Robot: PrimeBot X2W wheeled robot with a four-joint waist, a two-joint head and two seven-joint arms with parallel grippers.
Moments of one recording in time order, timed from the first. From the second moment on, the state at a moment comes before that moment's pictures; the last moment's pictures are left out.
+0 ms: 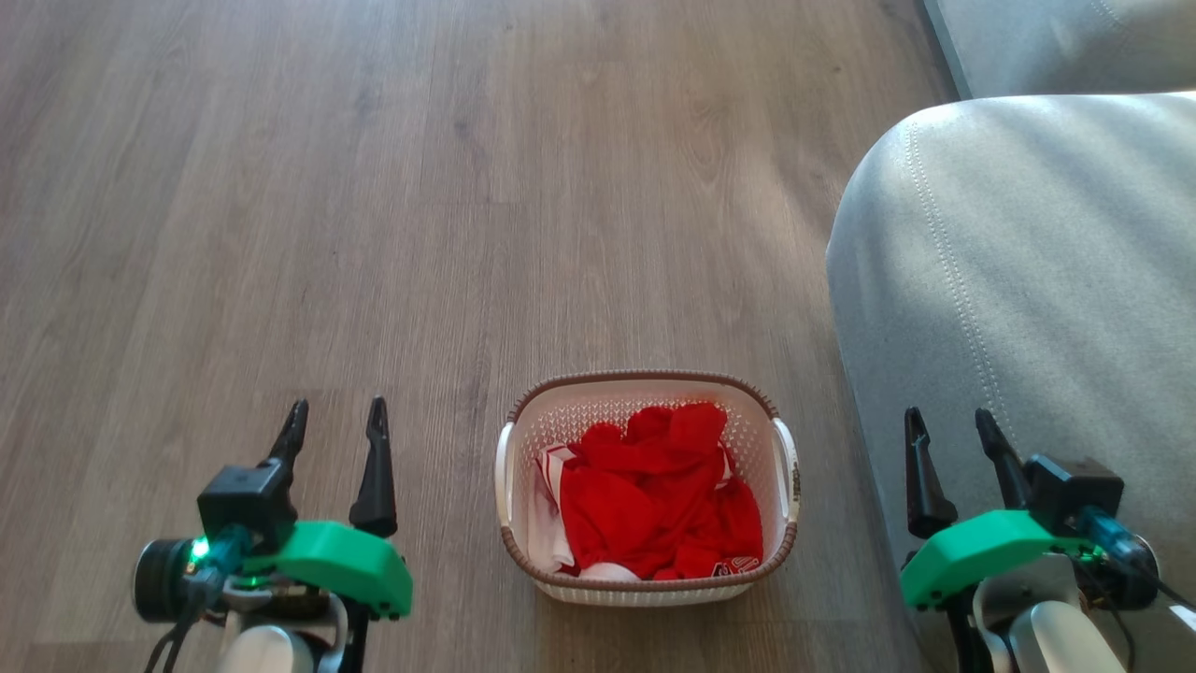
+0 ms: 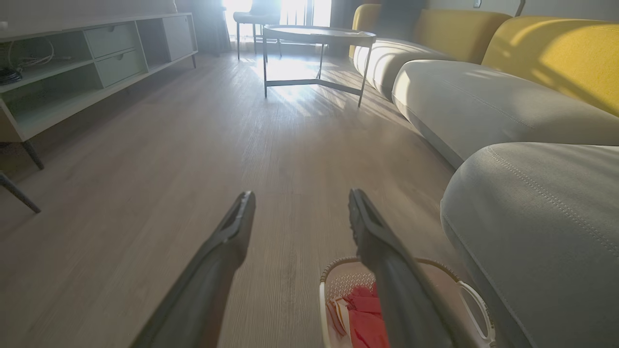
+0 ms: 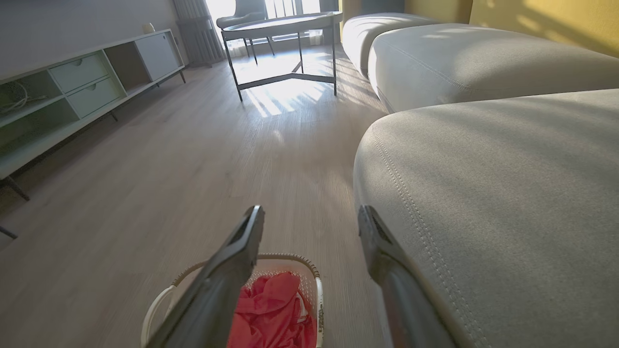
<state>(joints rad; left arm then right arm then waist) 0.03 0.10 -0.19 0.03 -0.21 0.06 -0.09 -0.04 -0.07 0.06 0.23 0.28 0.13 -0.20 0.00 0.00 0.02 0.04</state>
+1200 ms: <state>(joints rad) 0.04 0.08 -0.21 0.01 -0.13 0.11 -0.15 -0.07 -0.08 0.09 0.24 0.21 0.13 -0.25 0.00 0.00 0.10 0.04</state>
